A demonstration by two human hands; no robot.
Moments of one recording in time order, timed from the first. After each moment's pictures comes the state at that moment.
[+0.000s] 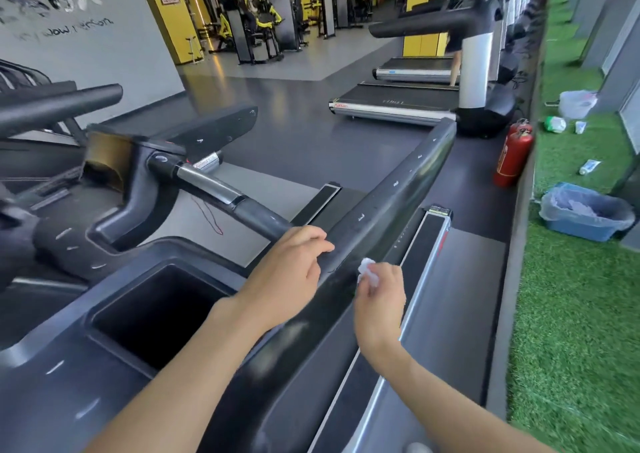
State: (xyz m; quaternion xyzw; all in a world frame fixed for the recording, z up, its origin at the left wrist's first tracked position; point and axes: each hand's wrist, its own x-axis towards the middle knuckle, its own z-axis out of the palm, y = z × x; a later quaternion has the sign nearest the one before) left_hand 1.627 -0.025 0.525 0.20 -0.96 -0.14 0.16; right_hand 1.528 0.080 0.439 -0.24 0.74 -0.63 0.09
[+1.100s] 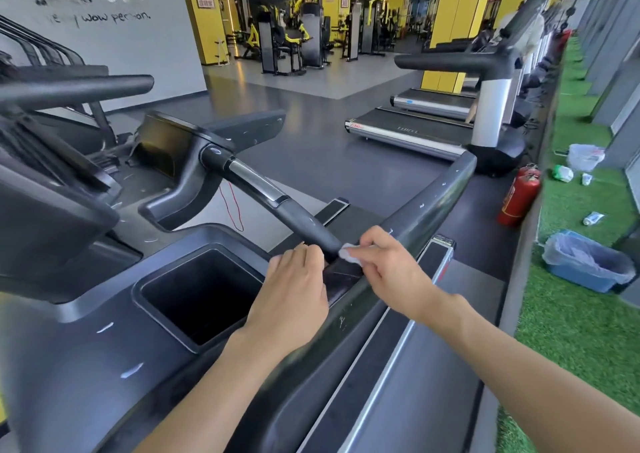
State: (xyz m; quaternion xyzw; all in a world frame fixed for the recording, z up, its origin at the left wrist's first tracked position) left_hand 1.675 0.000 0.527 0.32 -0.93 -0.06 0.18; right_hand 1.483 0.059 0.500 -0.68 0.65 -0.34 -0.06
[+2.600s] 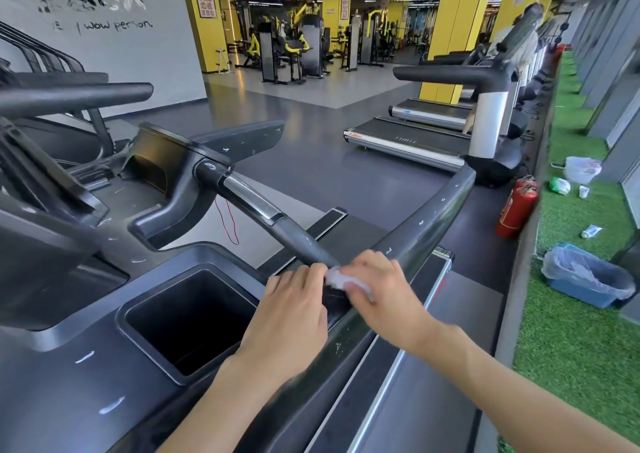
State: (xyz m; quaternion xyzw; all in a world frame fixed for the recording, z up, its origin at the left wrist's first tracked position) left_hand 1.671 -0.003 0.527 0.31 -0.93 -0.06 0.17; right_hand 1.492 0.061 0.500 -0.67 0.65 -0.36 -0.04
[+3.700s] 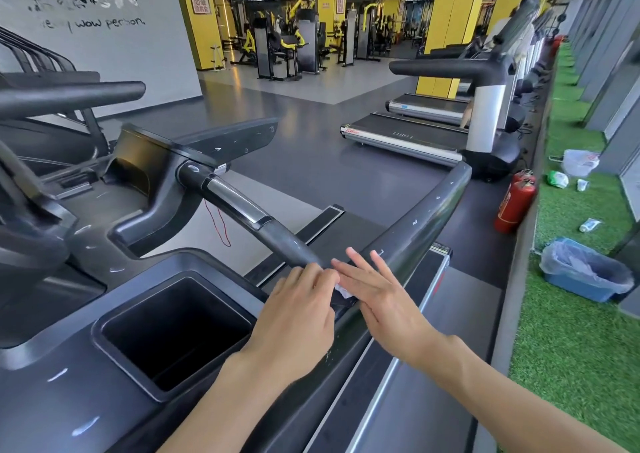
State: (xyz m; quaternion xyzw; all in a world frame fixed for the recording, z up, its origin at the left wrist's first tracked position) left_hand 1.646 -0.005 0.525 0.27 -0.95 -0.06 0.16; right_hand 1.465 0.062 0.469 -0.72 0.63 -0.29 -0.08
